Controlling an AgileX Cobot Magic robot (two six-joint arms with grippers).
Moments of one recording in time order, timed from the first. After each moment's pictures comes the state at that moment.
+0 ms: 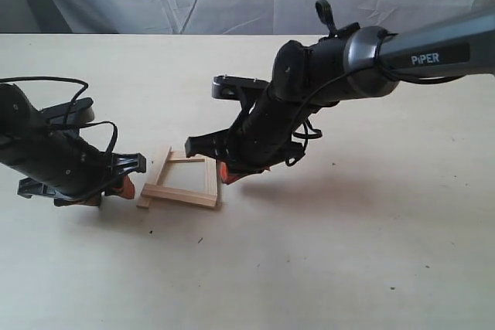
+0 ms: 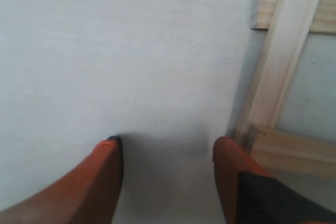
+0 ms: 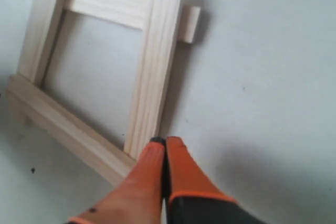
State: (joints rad) left arm -0.10 1.75 -0.72 -0.54 0.36 0.12; right arm 0.66 2.08 -1.30 0.56 0.57 -0.04
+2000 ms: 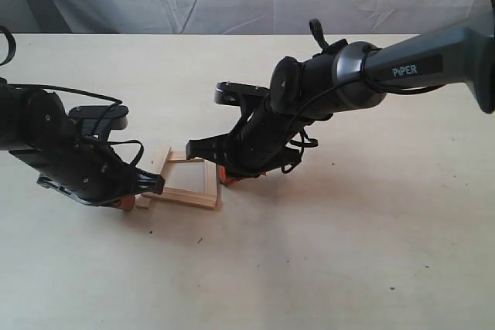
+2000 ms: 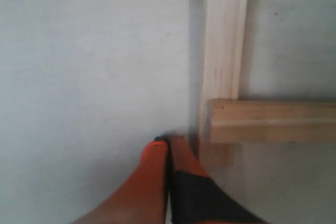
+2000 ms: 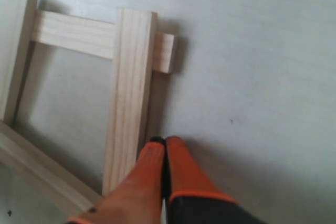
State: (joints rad) left arm -0.21 1.78 -0.76 -0.33 0.37 0.07; right arm 0.66 2.14 -1.30 0.60 0.48 -0.04
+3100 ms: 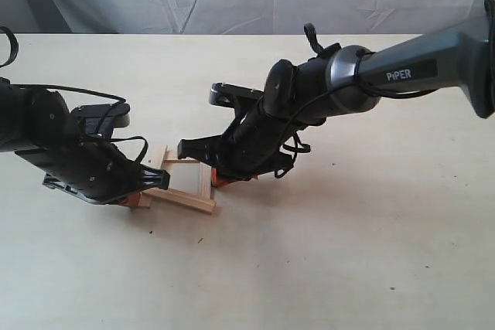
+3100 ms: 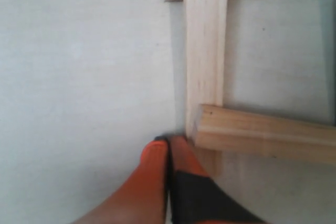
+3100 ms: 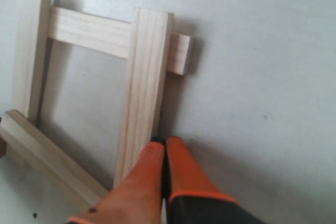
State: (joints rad) left arm -0.22 1.79 -0.76 -0.39 0.36 0.07; right arm 0.68 2.14 -1.30 0.67 0.46 -0.04
